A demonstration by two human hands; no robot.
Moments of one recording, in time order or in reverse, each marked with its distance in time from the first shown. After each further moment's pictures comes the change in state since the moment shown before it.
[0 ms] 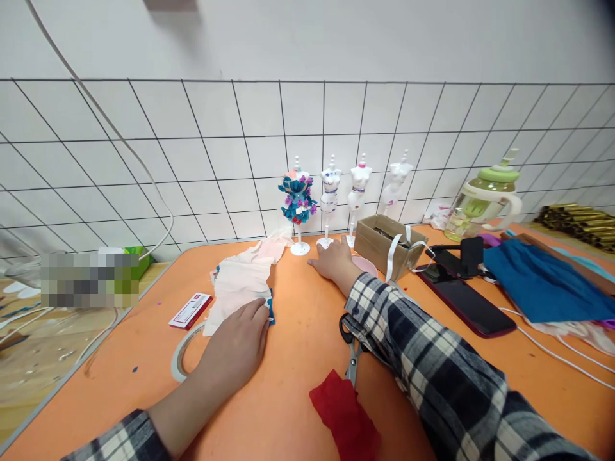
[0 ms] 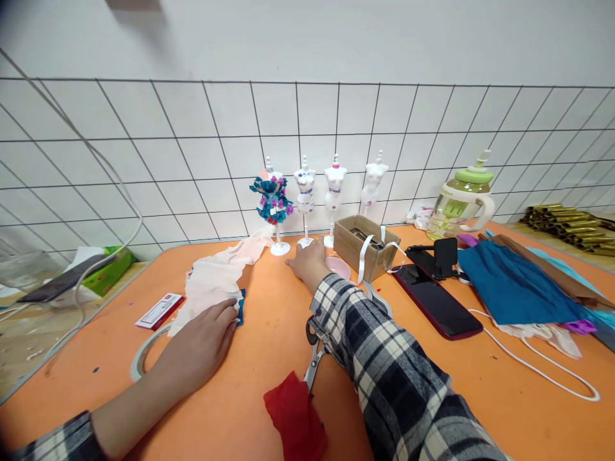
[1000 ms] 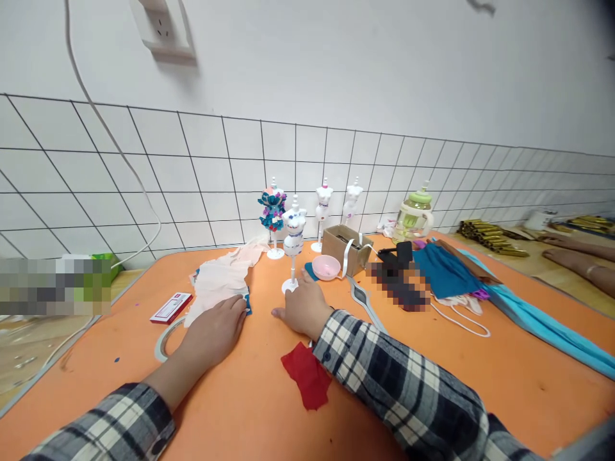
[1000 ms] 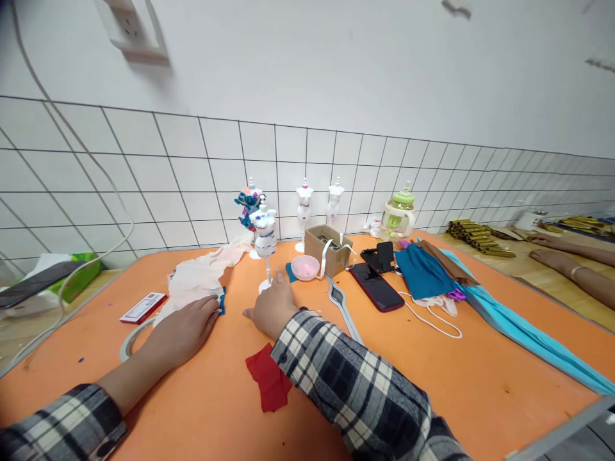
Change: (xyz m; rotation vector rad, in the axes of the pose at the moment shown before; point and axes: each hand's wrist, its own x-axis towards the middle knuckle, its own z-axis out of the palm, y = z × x) left_hand 0.000 -0.004 -0.005 0.057 0.010 0.038; right_hand -0.148 -0.035 -0.027 -0.039 0.057 -0.256
